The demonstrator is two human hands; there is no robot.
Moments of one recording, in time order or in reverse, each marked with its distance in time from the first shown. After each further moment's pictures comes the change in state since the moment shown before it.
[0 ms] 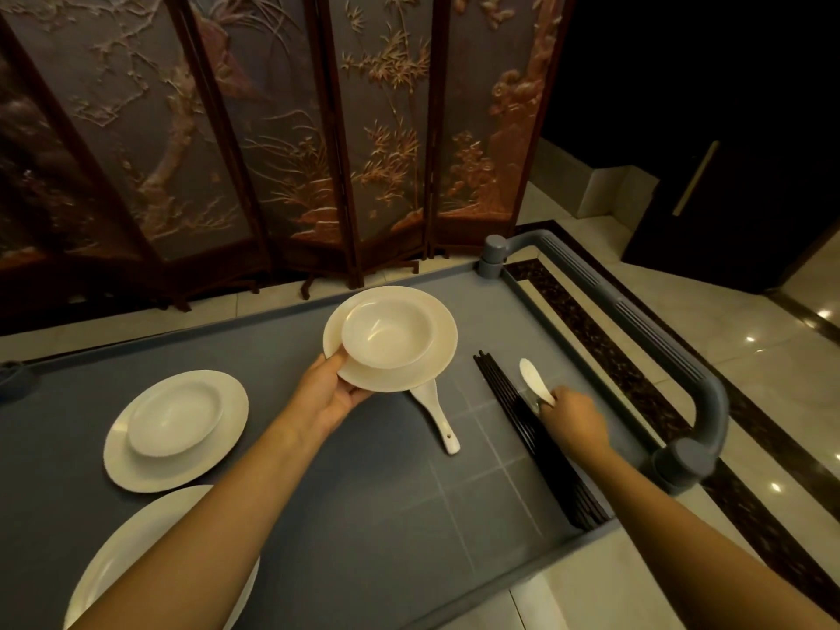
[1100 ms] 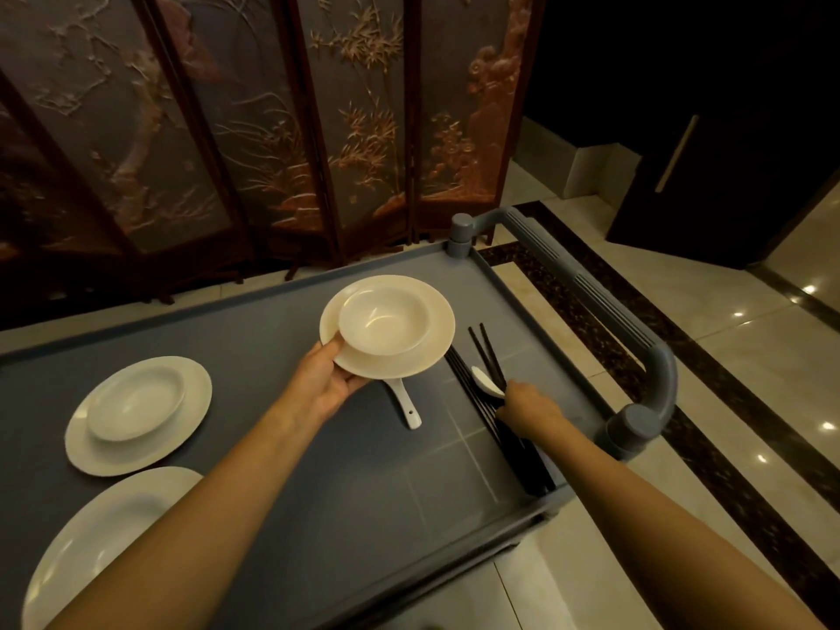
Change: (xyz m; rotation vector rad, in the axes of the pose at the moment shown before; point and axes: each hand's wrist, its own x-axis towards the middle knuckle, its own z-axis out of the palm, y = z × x) left_hand -0.011 -0.032 0.039 0.065 -0.016 -0.022; right_hand -0.004 0.008 0.004 -0.198 -0.311 -0.055
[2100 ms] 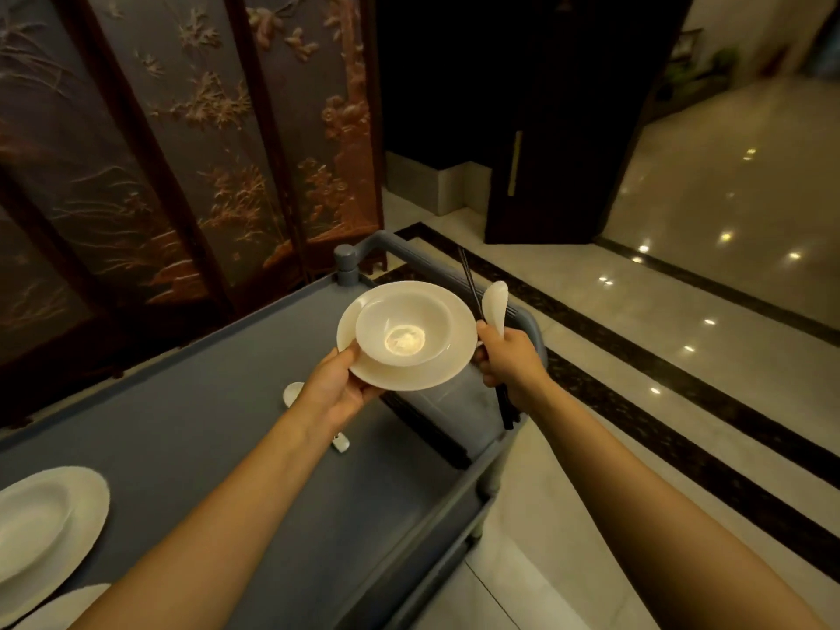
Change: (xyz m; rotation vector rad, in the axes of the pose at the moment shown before) left_hand -0.033 -0.031 0.107 0.134 -0.323 -0.174; right_hand -0.098 0.037 -0.068 1.314 0.431 0.075
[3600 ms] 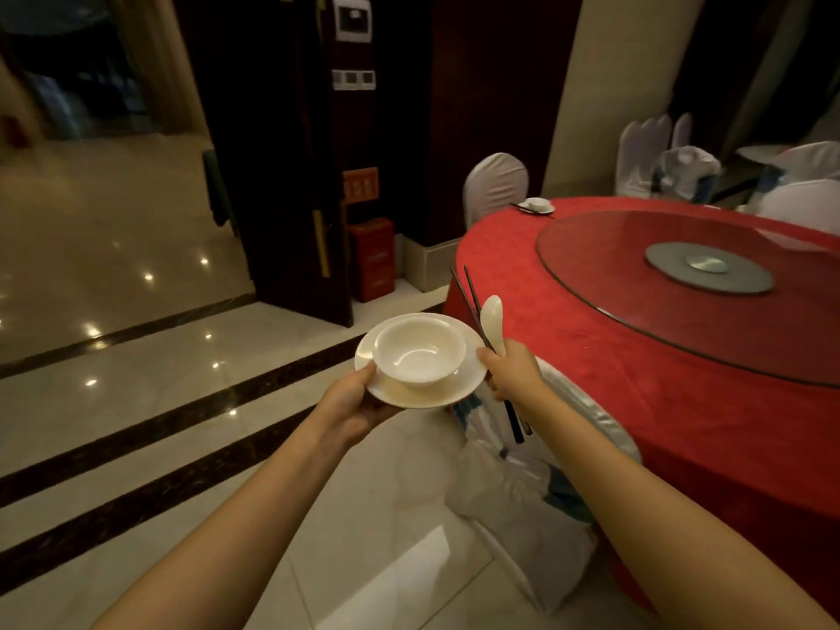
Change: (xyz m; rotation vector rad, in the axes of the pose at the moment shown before) left_hand -0.284 -0.396 0.413 0.636 -1.065 -0.797; right_hand -0.466 0.169 -0.439 0.041 1.467 0.197
